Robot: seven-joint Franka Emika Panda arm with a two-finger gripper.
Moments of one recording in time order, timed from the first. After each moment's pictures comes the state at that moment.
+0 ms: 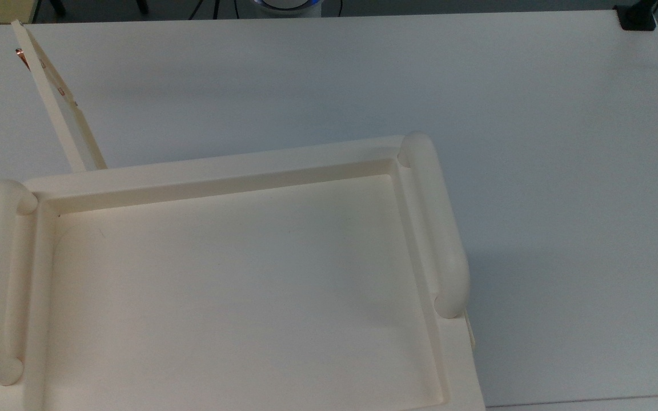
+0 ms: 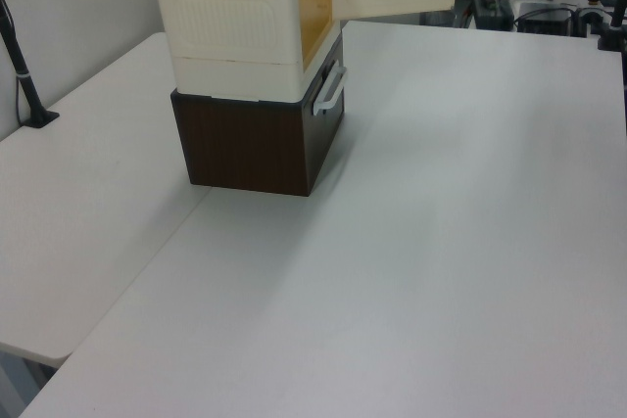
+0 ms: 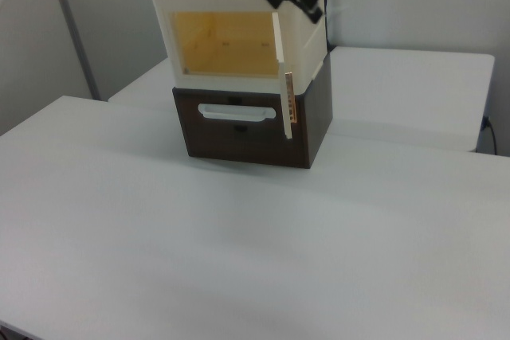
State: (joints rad) arm -0.32 0.05 -0.10 -1.38 0.05 2.07 0.00
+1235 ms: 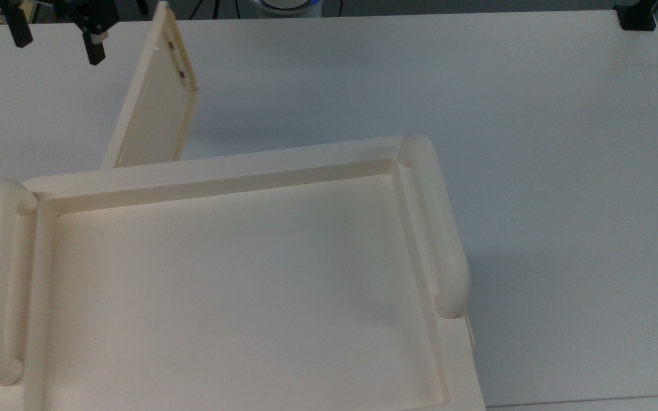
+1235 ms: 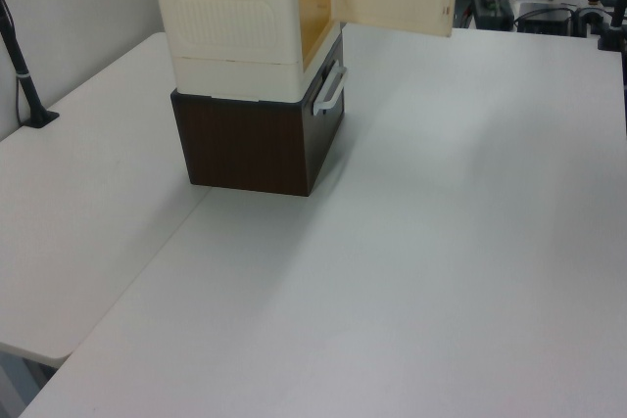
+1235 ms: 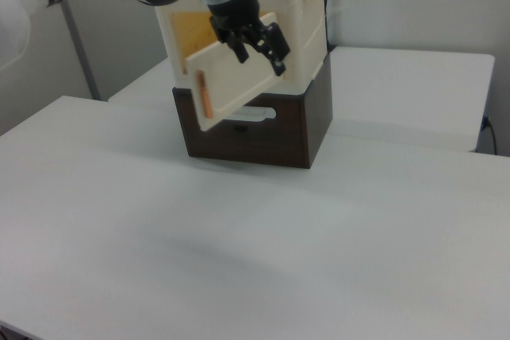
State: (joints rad) arm -0.19 0.14 -0.10 -1.40 0.05 1.93 -0.03
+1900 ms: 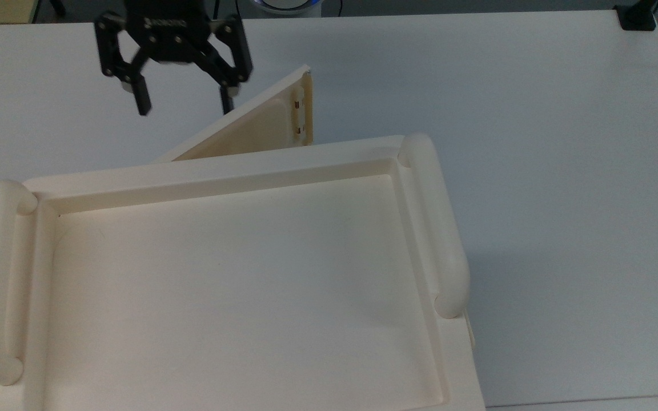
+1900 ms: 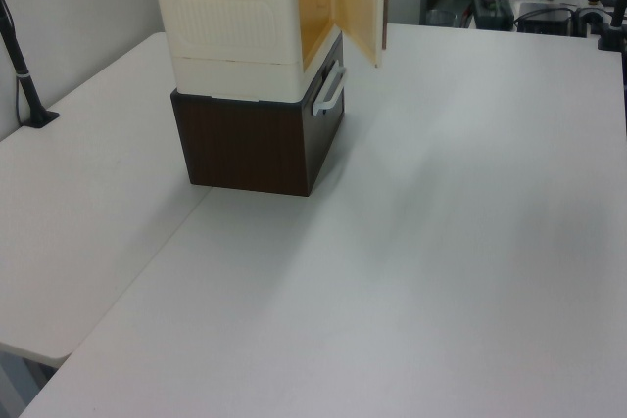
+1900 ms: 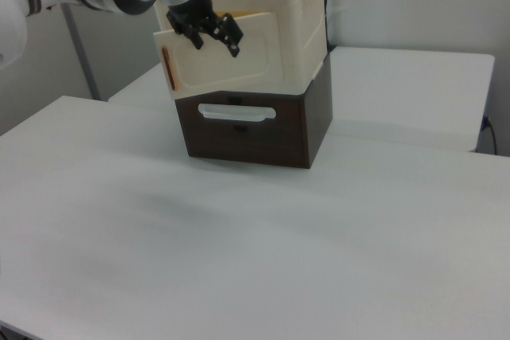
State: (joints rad) arm 0.03 0.21 -0.09 -1.41 0.08 2.12 -0.03
